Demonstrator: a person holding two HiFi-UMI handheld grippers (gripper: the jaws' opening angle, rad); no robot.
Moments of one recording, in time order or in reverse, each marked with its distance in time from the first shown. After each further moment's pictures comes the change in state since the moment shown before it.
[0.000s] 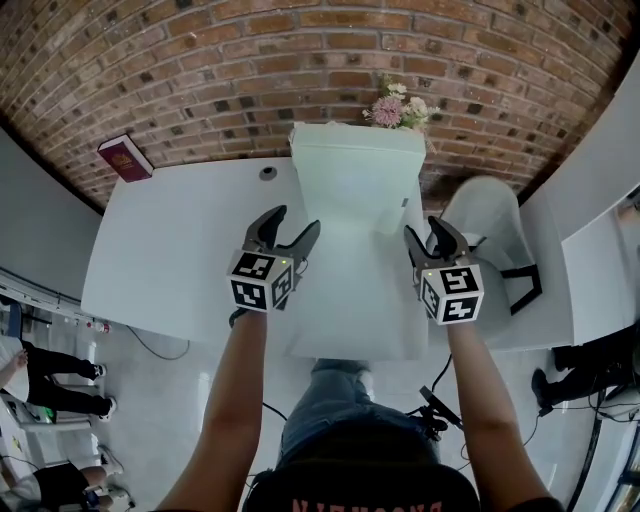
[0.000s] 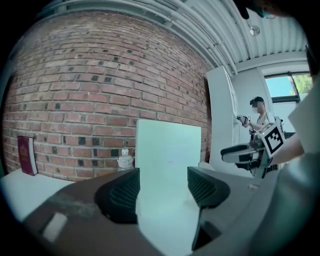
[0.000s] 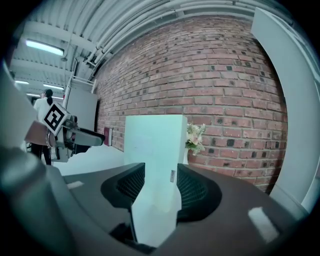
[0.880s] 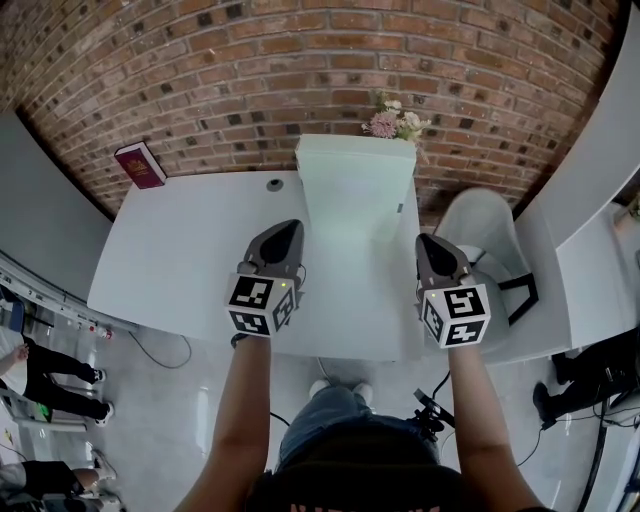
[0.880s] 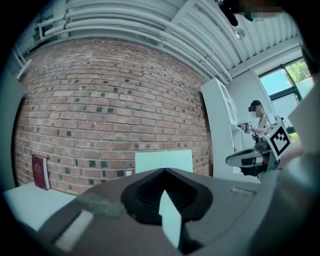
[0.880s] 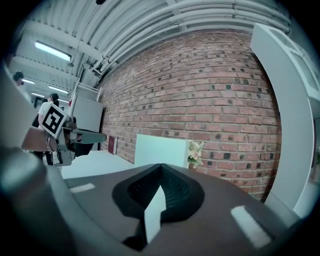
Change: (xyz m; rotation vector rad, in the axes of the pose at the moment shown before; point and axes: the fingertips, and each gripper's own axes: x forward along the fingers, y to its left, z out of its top) left arm -0.069 -0.041 0.056 0.067 -0.172 0.089; right arm -0.070 0.026 0.043 -0.028 -0.093 0.007
